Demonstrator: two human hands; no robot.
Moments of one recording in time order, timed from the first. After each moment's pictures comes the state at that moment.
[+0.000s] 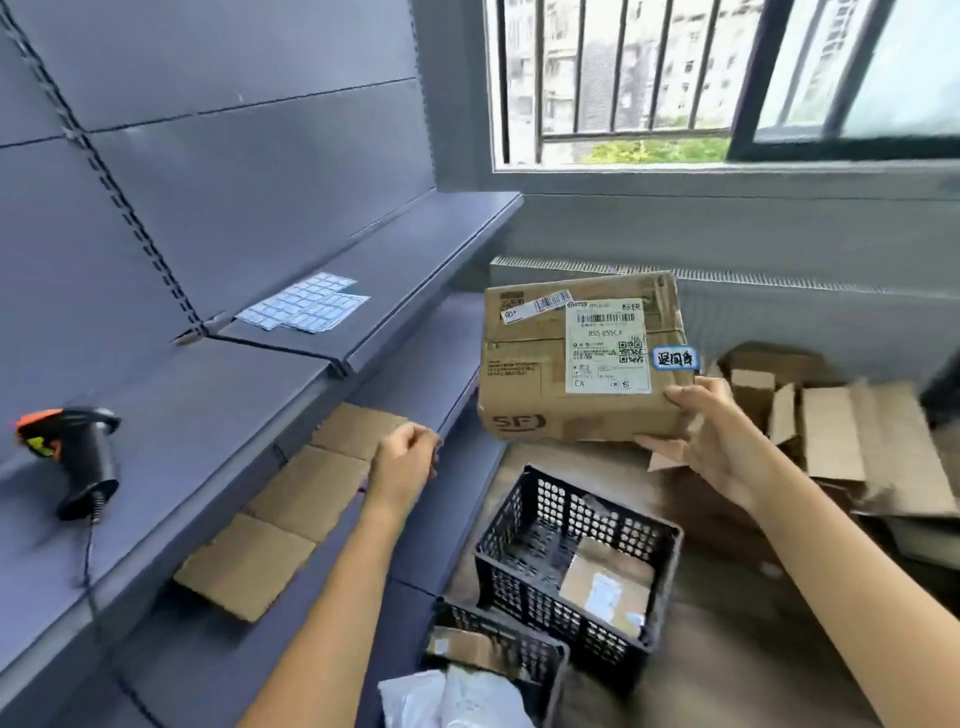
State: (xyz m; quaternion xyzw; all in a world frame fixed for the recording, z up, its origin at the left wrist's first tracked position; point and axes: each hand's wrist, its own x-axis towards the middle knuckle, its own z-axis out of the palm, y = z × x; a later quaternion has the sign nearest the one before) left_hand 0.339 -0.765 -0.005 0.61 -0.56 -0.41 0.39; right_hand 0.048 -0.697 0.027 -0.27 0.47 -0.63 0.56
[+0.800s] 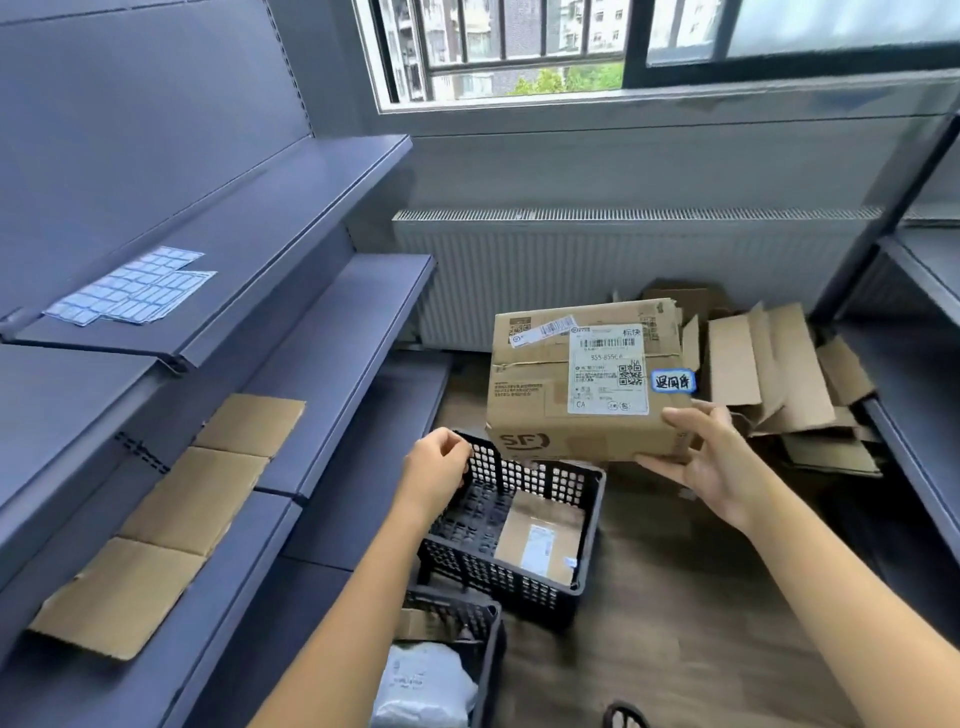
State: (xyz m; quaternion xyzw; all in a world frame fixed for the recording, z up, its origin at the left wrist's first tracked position) left_hand 0.181 -0.759 -0.083 0.57 -0.66 -0.42 0.24; right_hand -0.074 -0.644 -0.058 -0.15 0.54 -0.64 0.52
